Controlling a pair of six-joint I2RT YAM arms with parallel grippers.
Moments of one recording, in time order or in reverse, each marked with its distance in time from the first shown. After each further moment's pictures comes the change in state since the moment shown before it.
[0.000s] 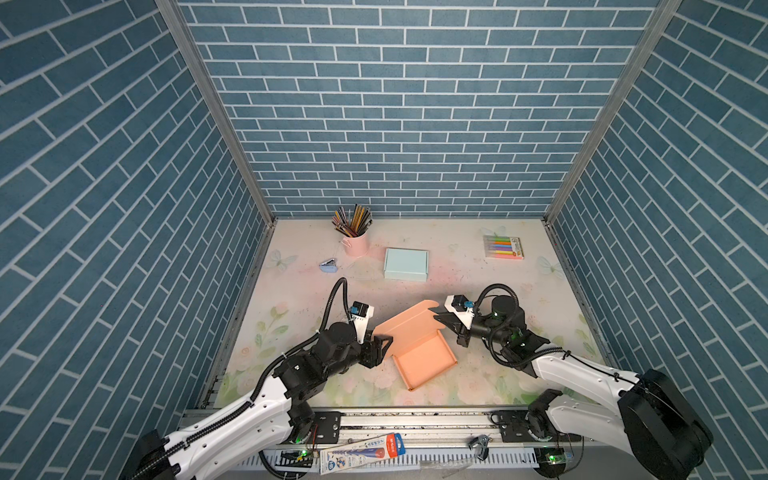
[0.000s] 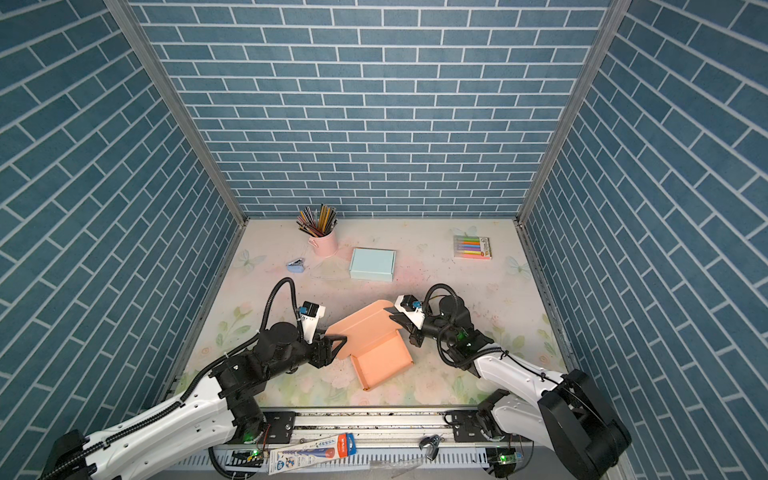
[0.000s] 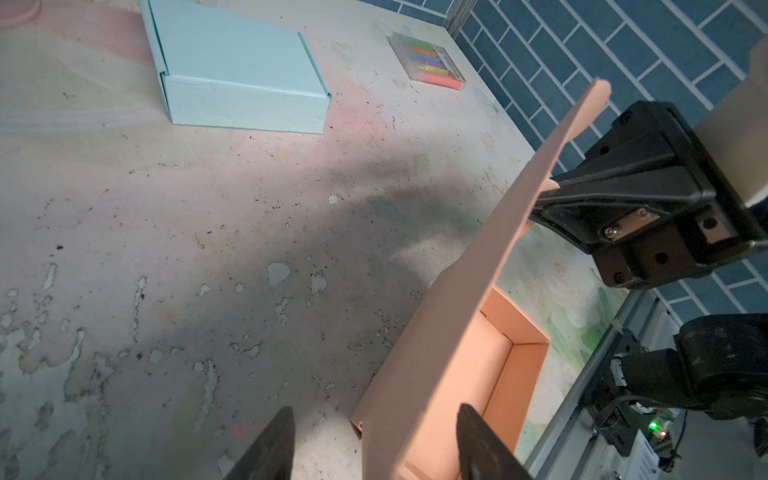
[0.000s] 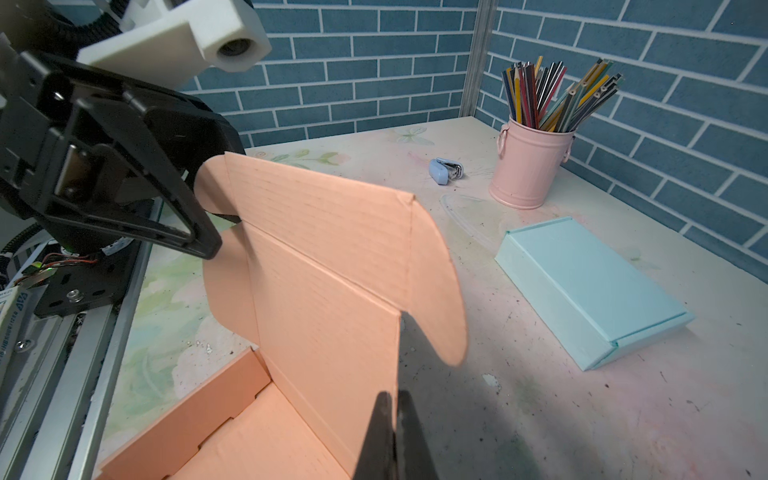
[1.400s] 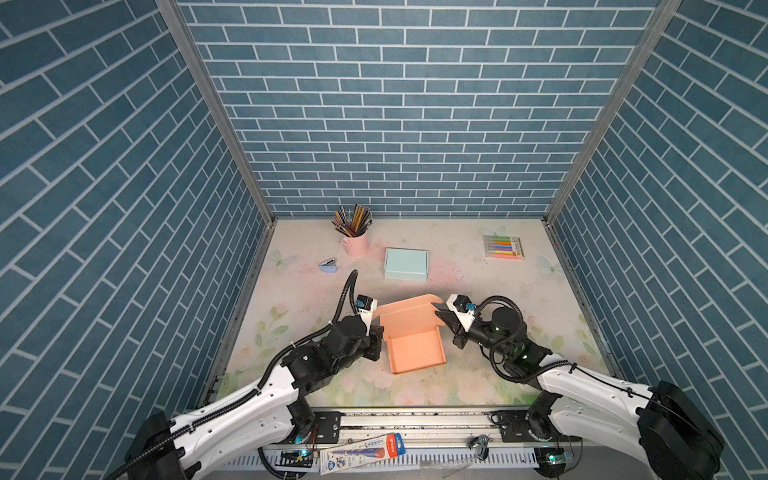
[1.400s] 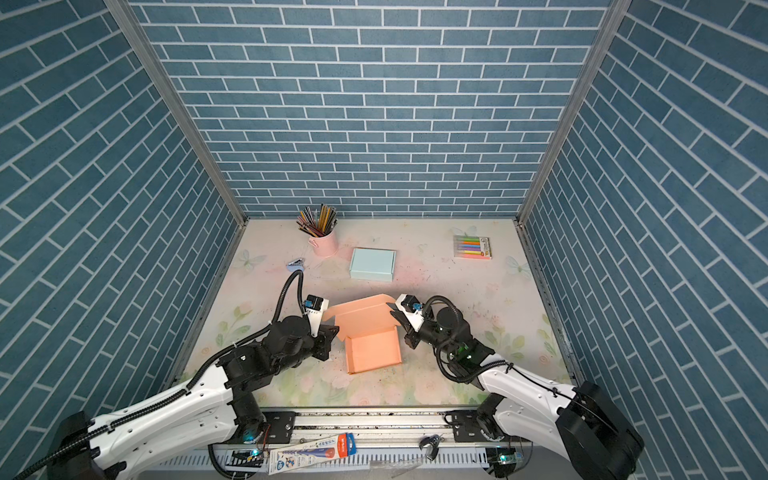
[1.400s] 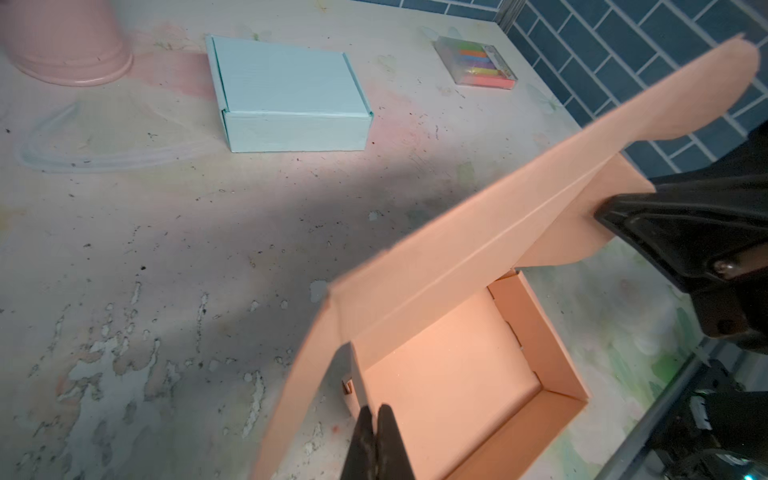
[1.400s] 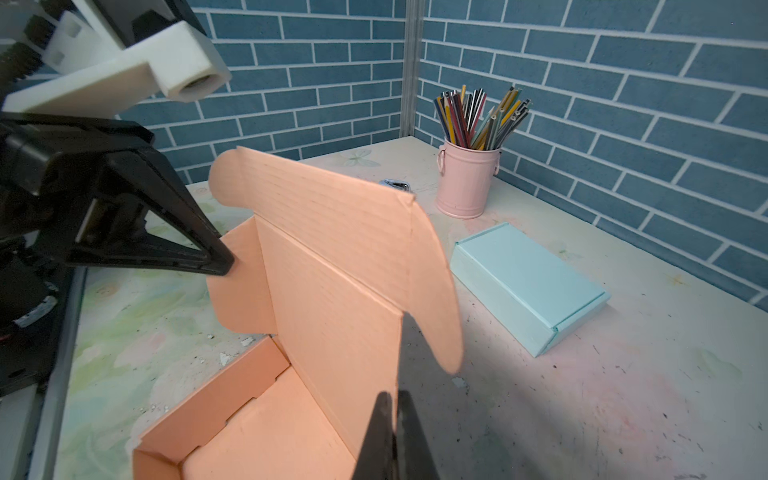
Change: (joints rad) left arm -0.058 0.139 0.131 -0.089 -0.206 0.039; right arm 0.170 -0.088 -0.046 0.048 0.358 0.137
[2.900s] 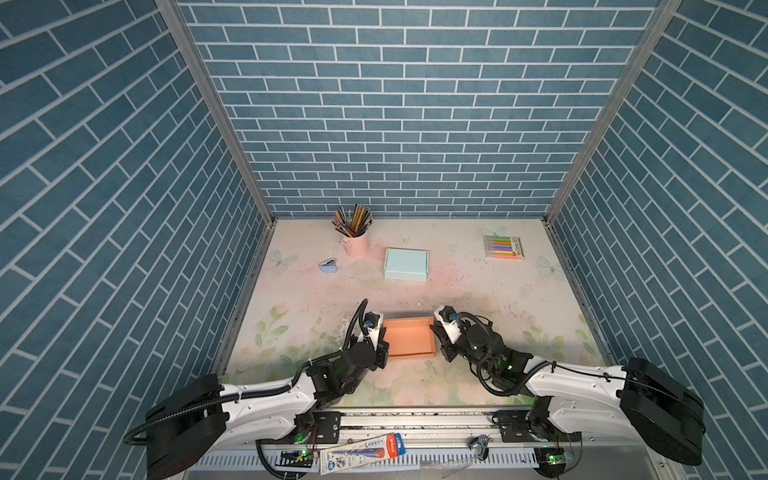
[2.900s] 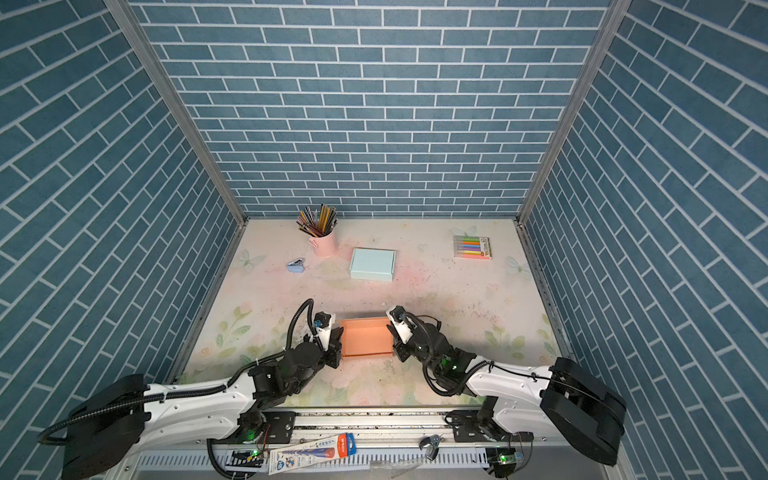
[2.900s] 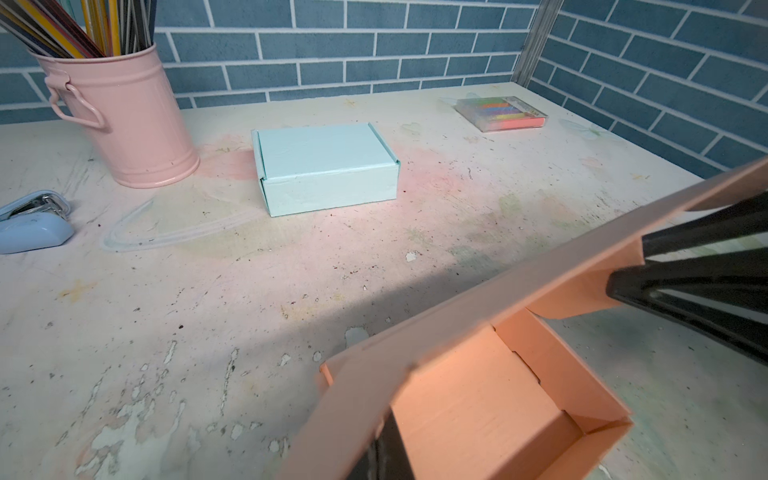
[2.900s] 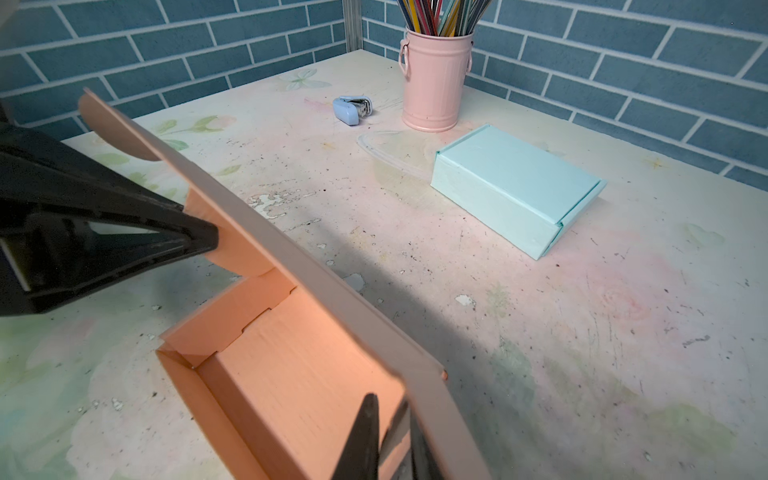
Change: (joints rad) left arm -0.198 0.194 -0.298 0.658 -0.368 0.136; right arm 0.222 0.108 -0.027 -0.023 0.366 0.143
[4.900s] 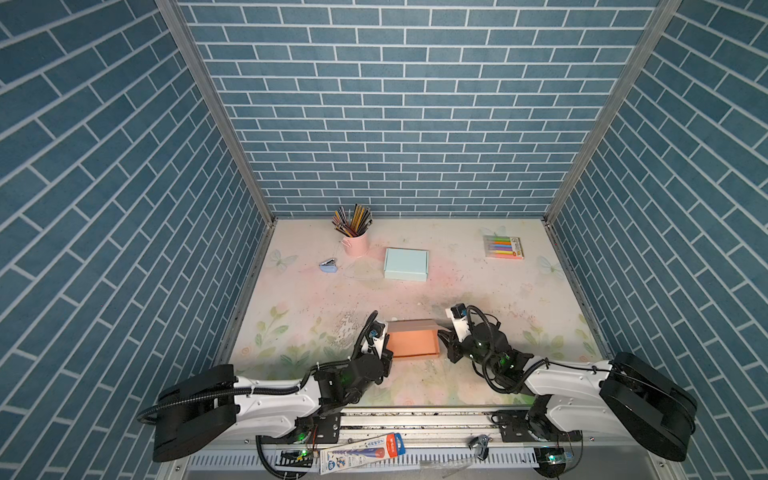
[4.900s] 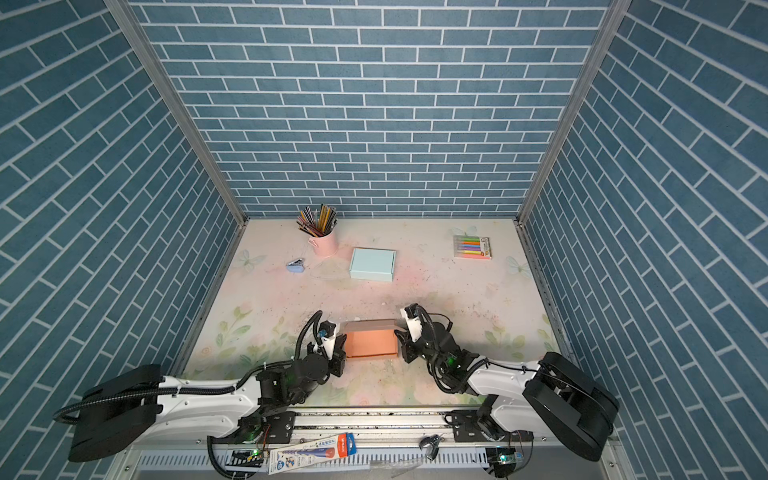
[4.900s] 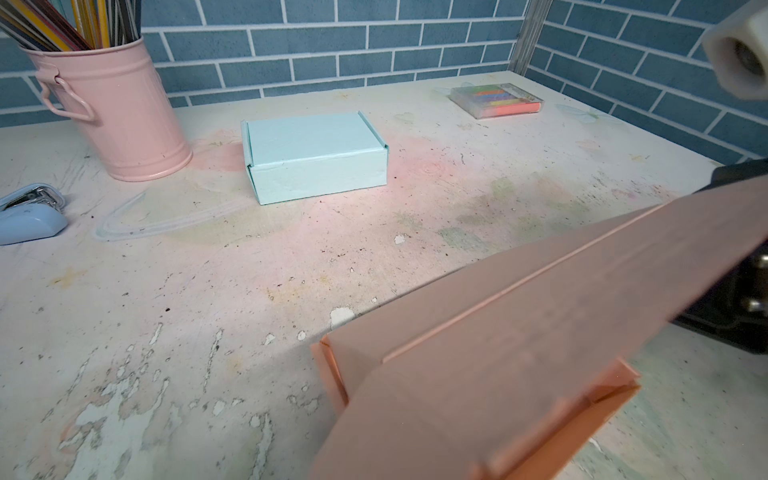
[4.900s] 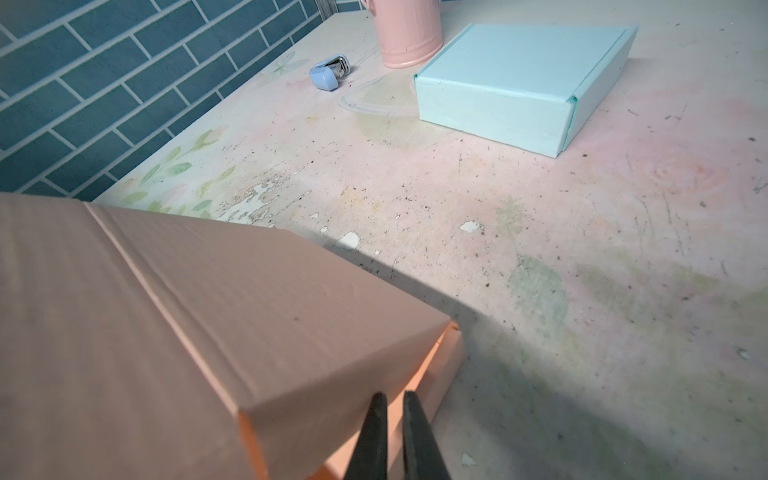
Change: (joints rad) left arm -0.113 0.060 -0.014 0.034 -0.112 -0.037; right arm -0.127 0.087 -0.079 0.100 -0.190 0.267
